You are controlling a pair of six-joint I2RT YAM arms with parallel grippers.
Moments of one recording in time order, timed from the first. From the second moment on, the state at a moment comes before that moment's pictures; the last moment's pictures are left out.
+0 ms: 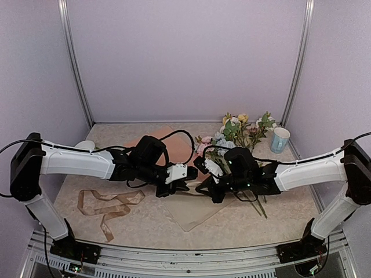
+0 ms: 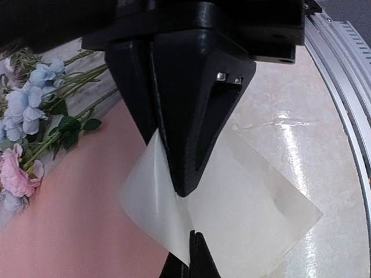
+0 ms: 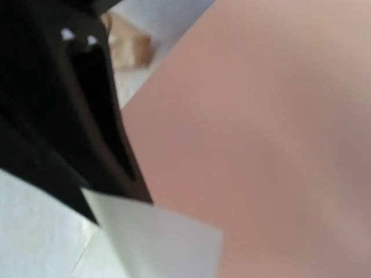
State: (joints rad) left arm -0.91 1.69 1.03 -0.11 0.42 0.67; right arm 0.94 1.54 0.79 0.13 -0.26 0.03
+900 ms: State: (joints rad) left arm -0.71 1.02 0.87 0.06 -0.35 0.11; right arm 0.84 1.42 1.11 0.11 -0.36 0.48
